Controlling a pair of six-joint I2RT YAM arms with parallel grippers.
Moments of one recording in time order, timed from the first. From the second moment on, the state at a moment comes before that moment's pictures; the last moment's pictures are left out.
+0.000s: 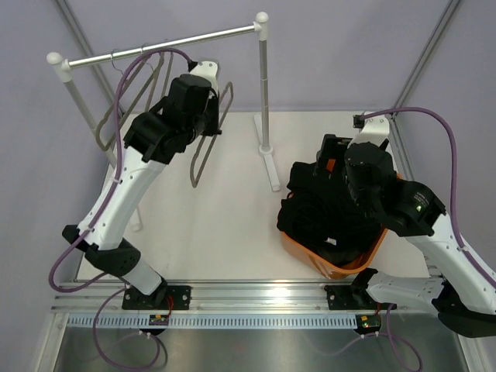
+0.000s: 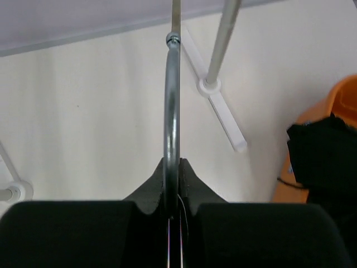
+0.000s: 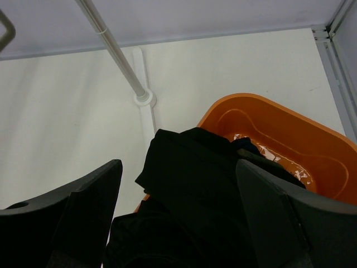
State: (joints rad) left arm -0.69 1.52 2.04 -1.05 -0.36 -0.26; right arm 0.83 1.04 1.51 -0.87 0.75 0.43
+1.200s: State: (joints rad) left arm -0.34 1.88 2.35 -0.63 -0.19 -0.21; right arm 0.83 1.00 1.36 -0.83 0.63 0.42
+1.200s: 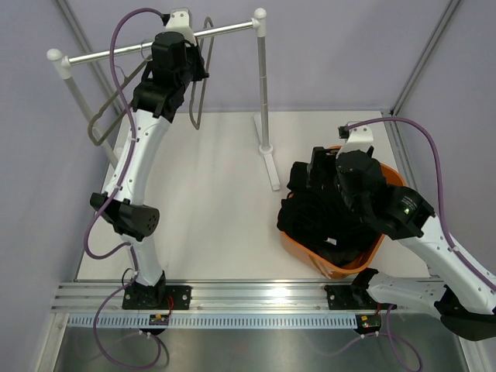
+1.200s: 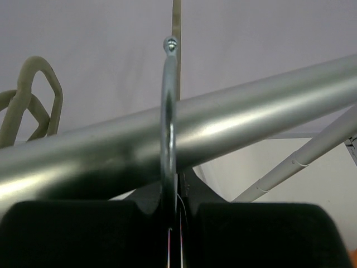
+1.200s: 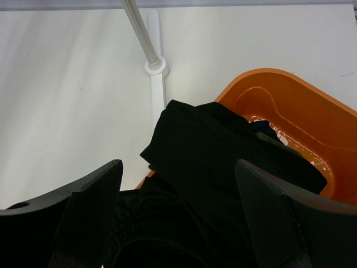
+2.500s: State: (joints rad) left arm -0.34 1.78 2.22 -0.58 -0.13 -0.19; right arm 0.83 1.02 1.33 -0.81 0.61 0.41
